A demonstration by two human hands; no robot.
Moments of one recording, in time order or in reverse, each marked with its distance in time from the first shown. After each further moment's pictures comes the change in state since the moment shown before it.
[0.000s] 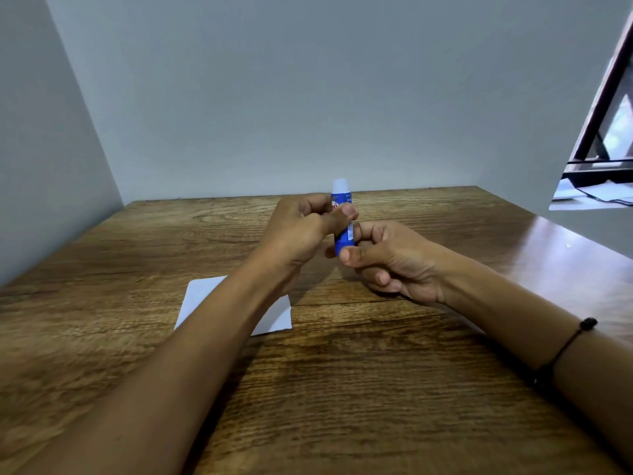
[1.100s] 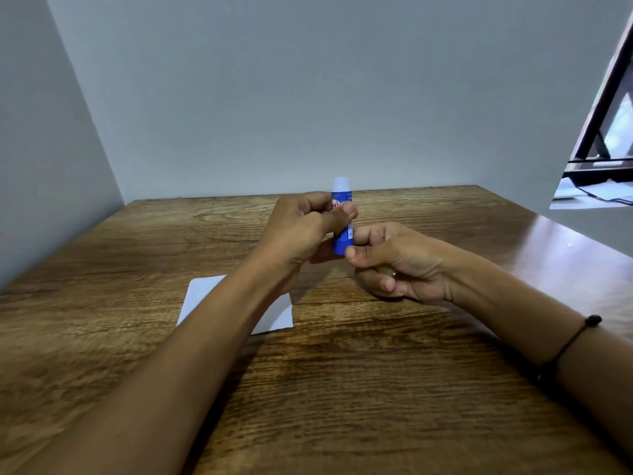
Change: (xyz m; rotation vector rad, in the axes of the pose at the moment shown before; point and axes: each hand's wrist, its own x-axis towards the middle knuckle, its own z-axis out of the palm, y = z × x) left_hand 0.001 -0.001 -0.001 -0.049 -0.016 -0.027; right_hand -0.002 -0.001 -0.002 0.014 -0.140 0.035
